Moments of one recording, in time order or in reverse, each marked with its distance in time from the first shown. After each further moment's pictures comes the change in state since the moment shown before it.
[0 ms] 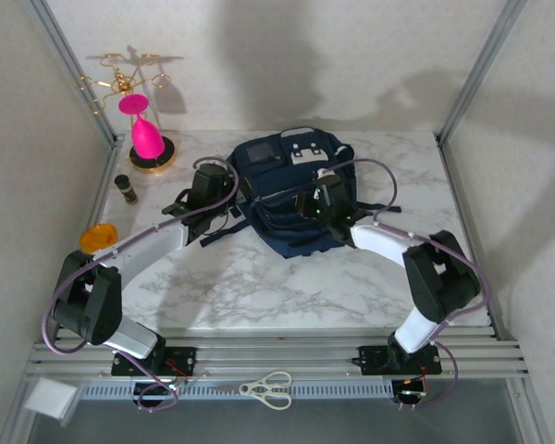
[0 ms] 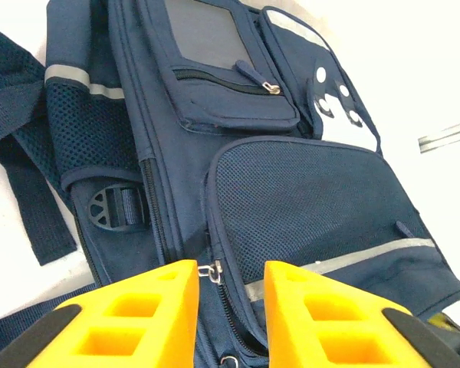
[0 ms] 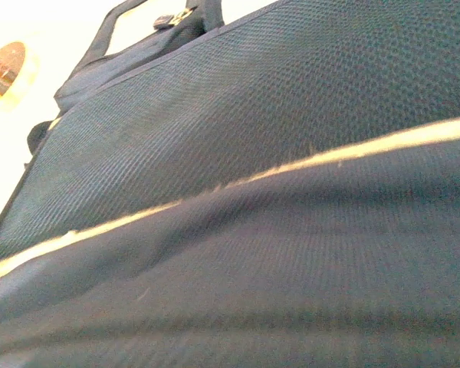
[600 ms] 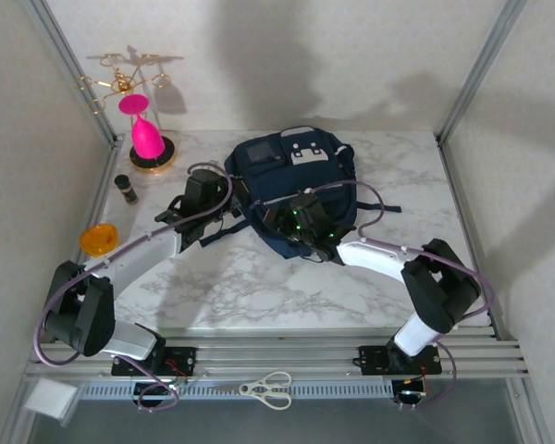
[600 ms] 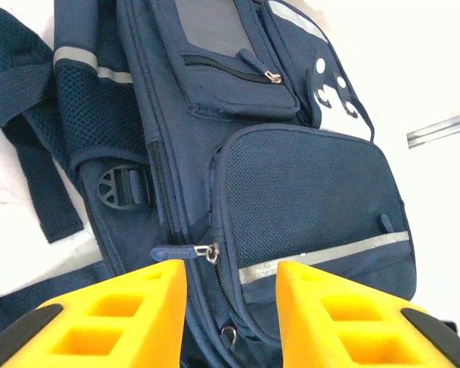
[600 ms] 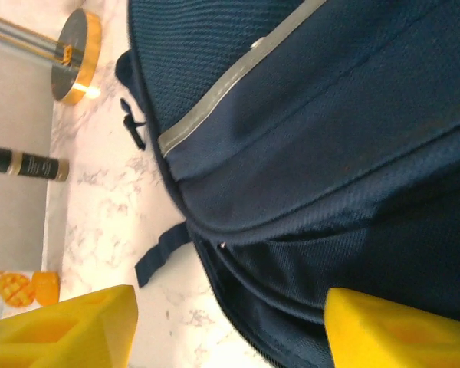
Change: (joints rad) left arm 0.015 -0.078 -0.077 0.011 0.029 -0.012; right arm 0.203 -0.002 -0.008 -0.034 -0.005 0.537
